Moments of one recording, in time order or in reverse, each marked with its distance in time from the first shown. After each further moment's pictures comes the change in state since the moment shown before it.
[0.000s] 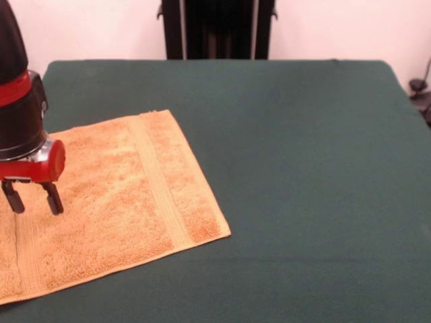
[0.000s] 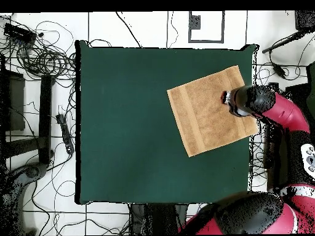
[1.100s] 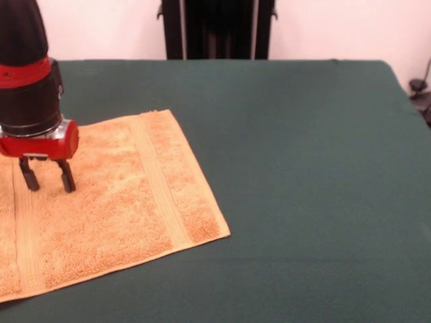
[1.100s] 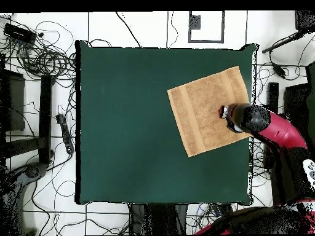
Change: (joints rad) arm -0.056 -0.084 -0.001 0.247 -0.036 -0.186 0.000
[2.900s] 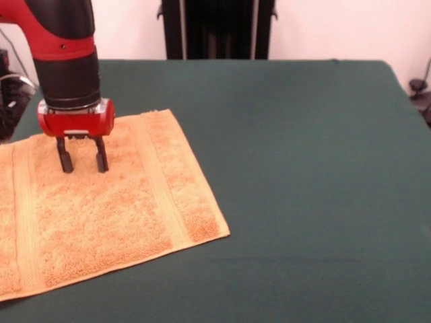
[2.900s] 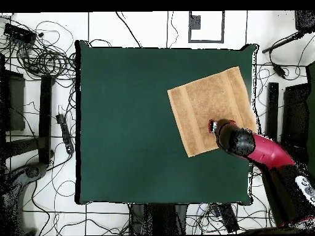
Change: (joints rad) arm -0.079 -0.084 0.060 0.296 -0.113 -0.305 0.000
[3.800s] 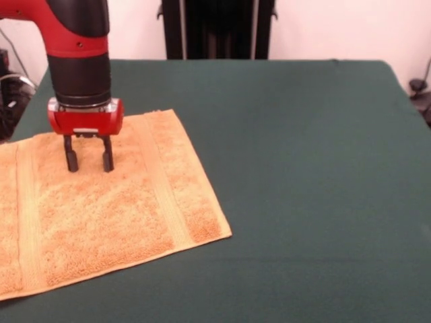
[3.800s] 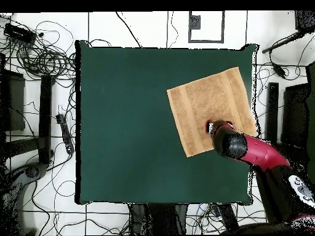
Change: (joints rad) arm 0.079 -0.009 -0.078 0.025 0.029 -0.075 0.000
